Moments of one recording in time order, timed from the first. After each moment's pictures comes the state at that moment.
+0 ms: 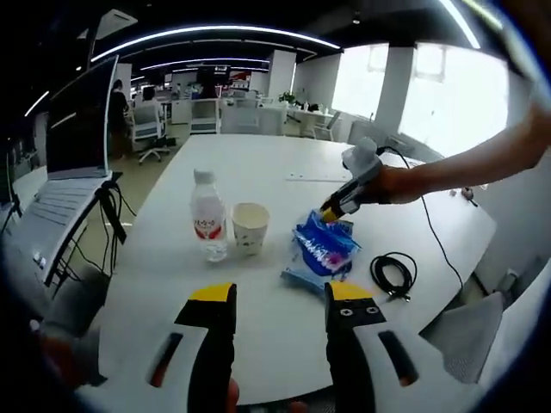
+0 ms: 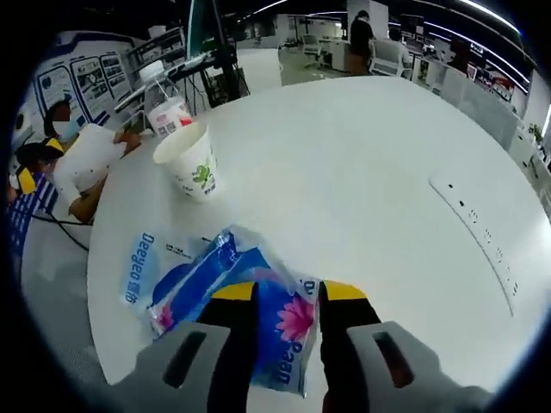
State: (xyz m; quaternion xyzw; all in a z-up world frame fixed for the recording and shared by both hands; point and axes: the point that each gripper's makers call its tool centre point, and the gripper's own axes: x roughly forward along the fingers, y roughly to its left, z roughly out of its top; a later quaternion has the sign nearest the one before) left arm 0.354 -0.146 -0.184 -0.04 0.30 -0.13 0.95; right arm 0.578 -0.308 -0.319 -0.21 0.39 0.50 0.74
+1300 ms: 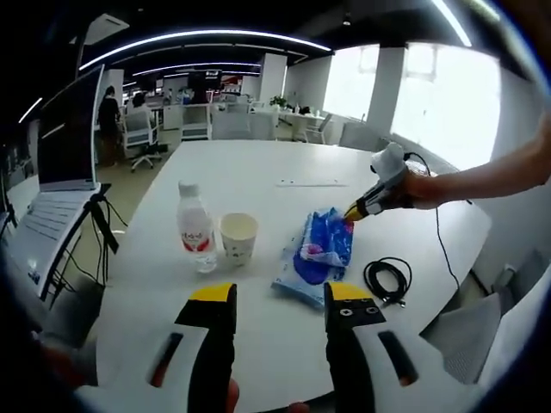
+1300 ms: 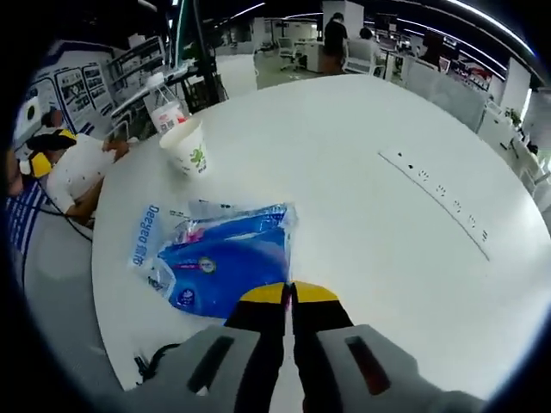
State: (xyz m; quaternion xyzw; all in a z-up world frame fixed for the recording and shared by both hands) left arm 0.368 -0.161 -0.174 -0.03 0.29 -0.15 0.95; right arm 0.555 -0.397 -0.292 -0.18 0.40 0.44 0.78
